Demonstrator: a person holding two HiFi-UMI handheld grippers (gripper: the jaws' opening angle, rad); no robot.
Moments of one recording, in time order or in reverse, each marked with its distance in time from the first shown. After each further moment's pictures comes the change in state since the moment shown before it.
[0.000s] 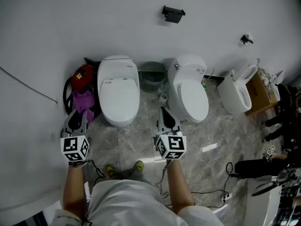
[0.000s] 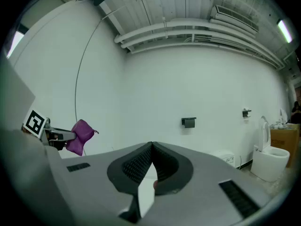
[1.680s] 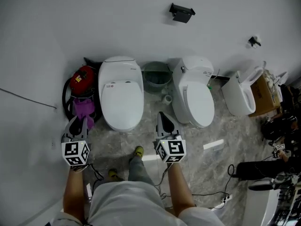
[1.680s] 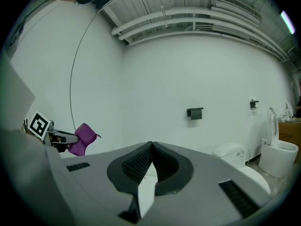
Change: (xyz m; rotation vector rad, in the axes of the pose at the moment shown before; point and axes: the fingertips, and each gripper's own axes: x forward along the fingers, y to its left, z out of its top) left arm 0.096 0.061 -0.050 -0.012 0.130 -0.010; right arm 0.113 0.003 -0.043 0.020 0.068 0.031
